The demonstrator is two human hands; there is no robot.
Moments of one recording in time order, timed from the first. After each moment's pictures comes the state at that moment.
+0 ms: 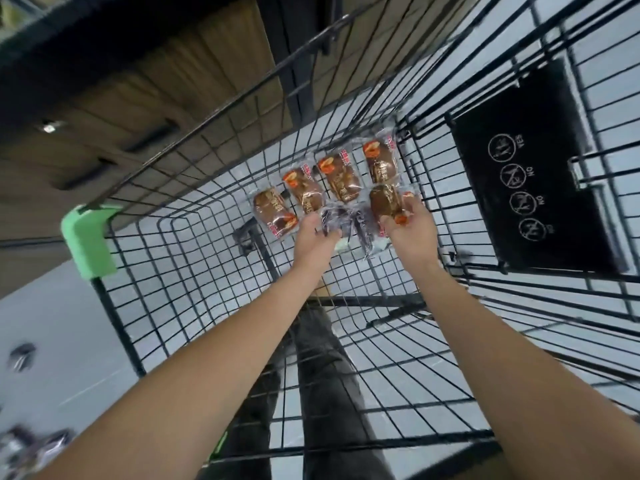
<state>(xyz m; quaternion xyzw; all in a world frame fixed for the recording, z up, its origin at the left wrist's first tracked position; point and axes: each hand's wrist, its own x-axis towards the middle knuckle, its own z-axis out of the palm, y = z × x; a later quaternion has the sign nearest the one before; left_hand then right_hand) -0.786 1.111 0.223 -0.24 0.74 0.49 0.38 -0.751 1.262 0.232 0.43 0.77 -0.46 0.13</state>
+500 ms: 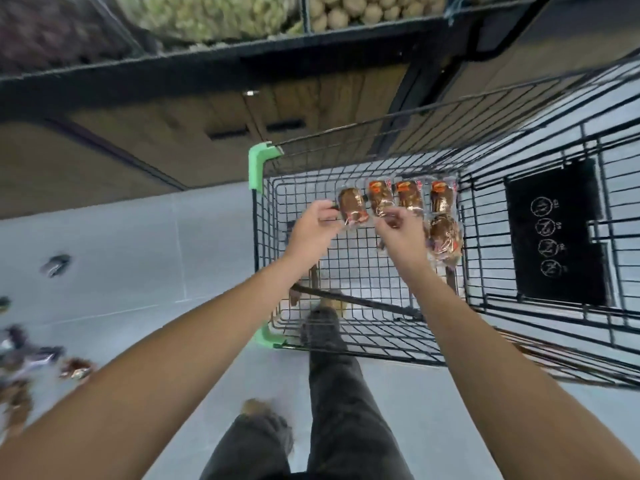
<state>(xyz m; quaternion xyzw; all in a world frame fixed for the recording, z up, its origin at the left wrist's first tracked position) -0.753 0.951 0.355 -0.19 0.77 0.55 0.26 -0.739 1.105 0.365 0.26 0.80 -0.51 0.18</state>
